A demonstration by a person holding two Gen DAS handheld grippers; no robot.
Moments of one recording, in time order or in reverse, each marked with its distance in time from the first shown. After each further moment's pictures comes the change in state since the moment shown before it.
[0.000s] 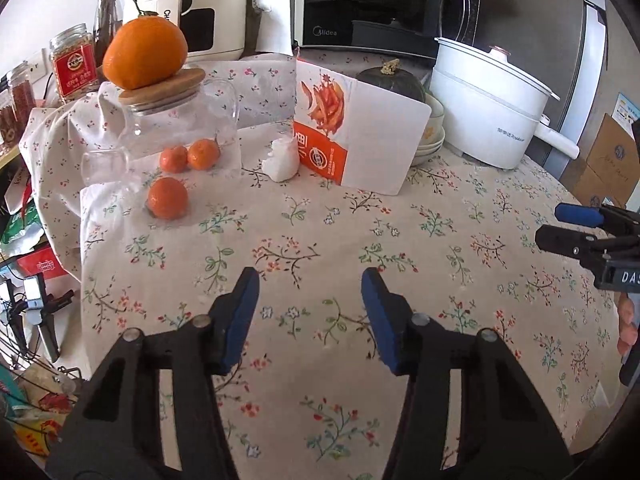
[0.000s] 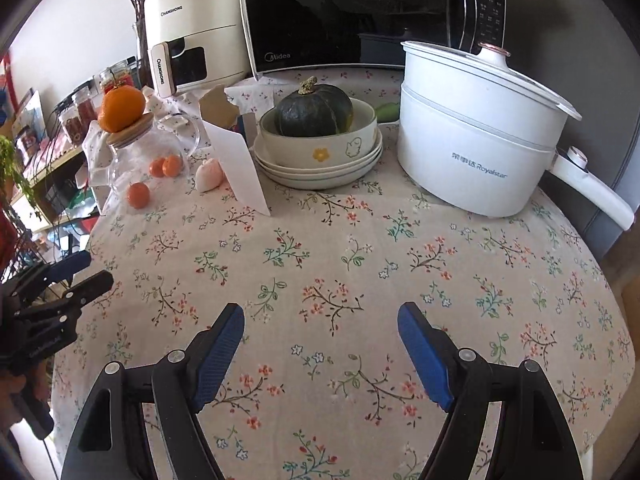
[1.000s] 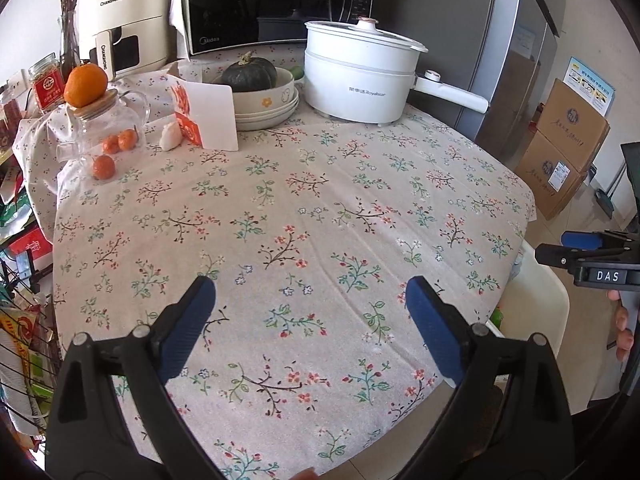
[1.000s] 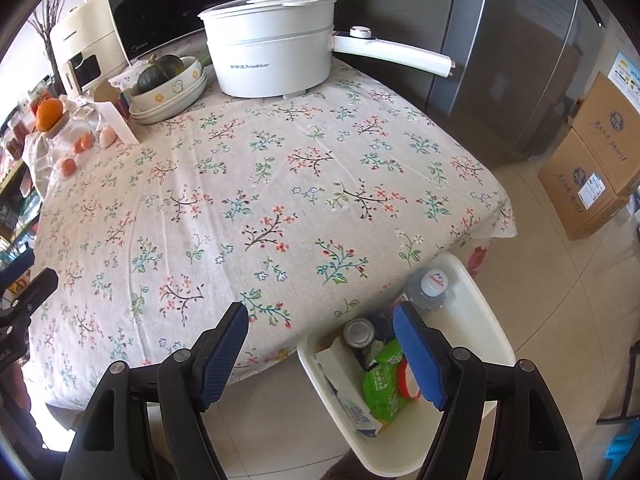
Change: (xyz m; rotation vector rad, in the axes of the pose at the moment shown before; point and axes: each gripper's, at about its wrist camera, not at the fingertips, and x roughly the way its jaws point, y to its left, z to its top) left arm -0.116 -0.158 -0.064 0.059 0.069 -0.051; right arm -0.164 -0.136 -0.137 0.244 0.211 -0.218
